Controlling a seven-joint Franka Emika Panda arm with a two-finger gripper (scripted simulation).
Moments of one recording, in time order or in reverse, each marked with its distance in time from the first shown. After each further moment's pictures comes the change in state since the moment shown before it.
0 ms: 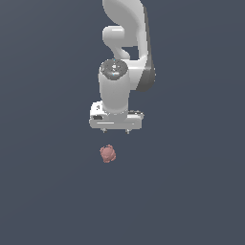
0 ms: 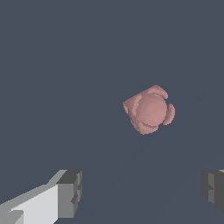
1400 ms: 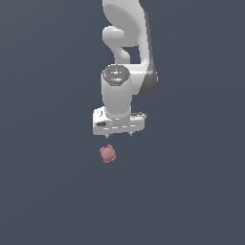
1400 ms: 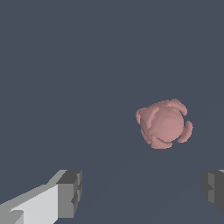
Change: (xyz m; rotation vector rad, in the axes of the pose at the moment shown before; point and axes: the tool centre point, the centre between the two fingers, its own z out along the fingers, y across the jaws) arm 0.013 -0.012 0.010 0.024 0.008 -0.142
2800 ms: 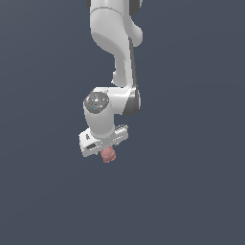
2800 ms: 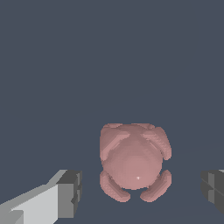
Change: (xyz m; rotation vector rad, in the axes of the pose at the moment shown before) arm 0.028 0.060 0.063 -0.008 0.012 -0.344
